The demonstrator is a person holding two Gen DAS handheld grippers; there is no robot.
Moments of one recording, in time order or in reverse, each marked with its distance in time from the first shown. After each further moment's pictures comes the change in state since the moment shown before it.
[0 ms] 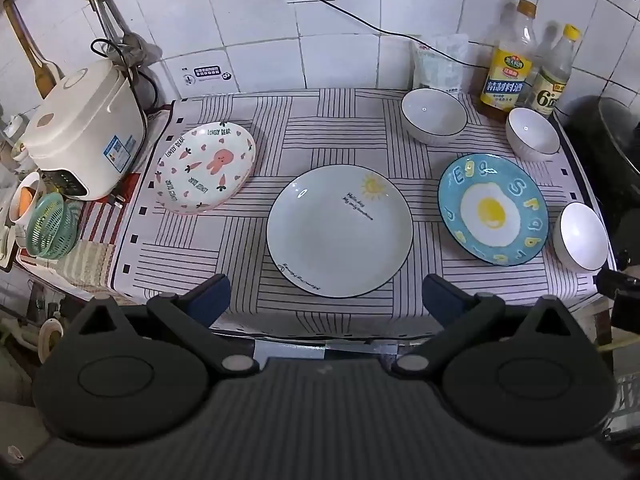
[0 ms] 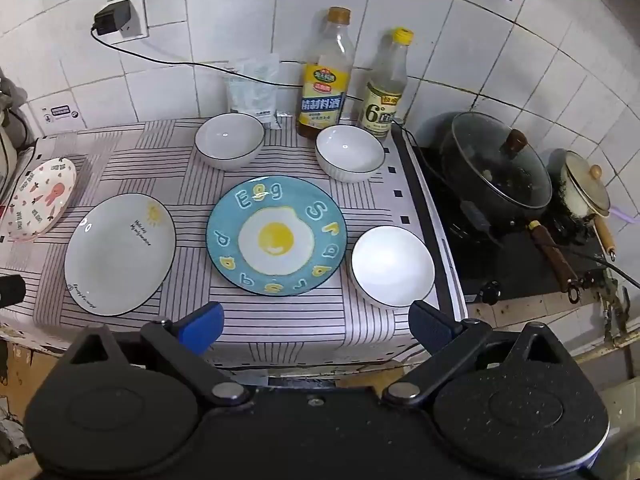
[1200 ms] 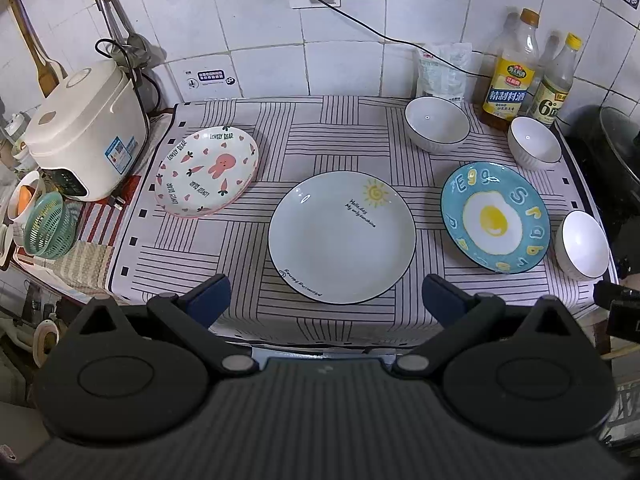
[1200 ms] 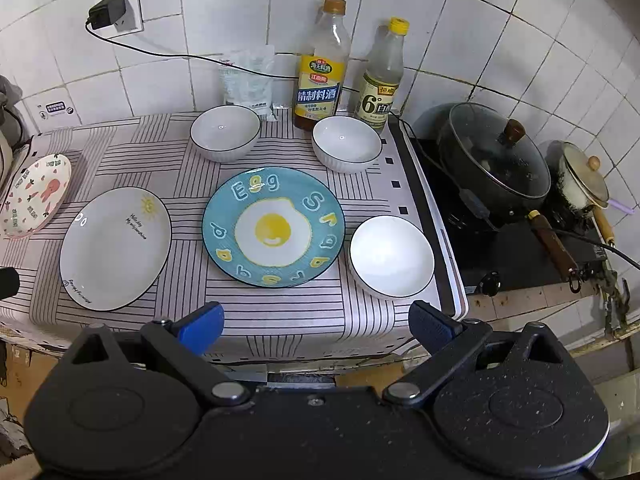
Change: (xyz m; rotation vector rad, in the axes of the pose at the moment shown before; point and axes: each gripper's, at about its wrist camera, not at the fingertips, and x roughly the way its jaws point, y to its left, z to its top) left arm 0.003 0.006 -0.006 -0.018 -0.036 -0.005; right arm 0.007 -0.002 -0.008 0.007 0.007 -0.003
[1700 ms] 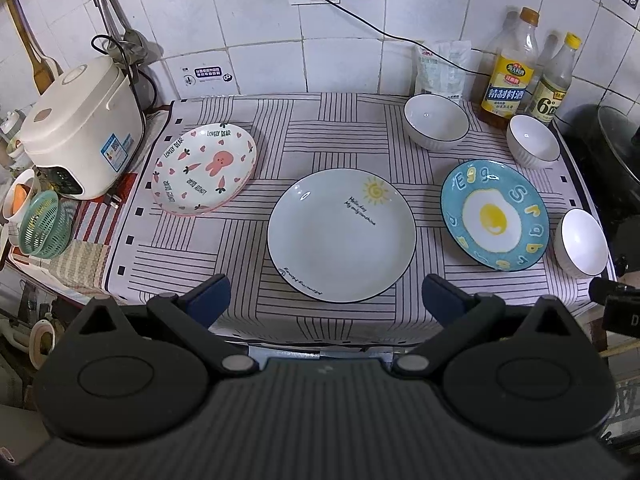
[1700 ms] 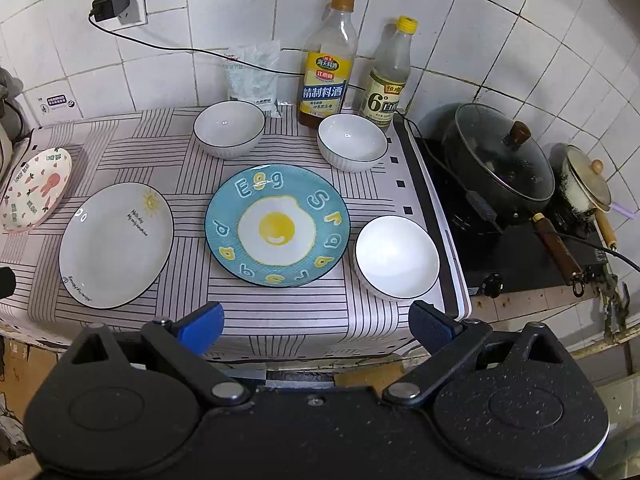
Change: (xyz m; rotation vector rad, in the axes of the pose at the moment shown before) left arm 0.004 0.006 -0.001 0.001 0.008 -0.018; right arm 0.004 0.006 0.003 -0.015 0.011 -0.003
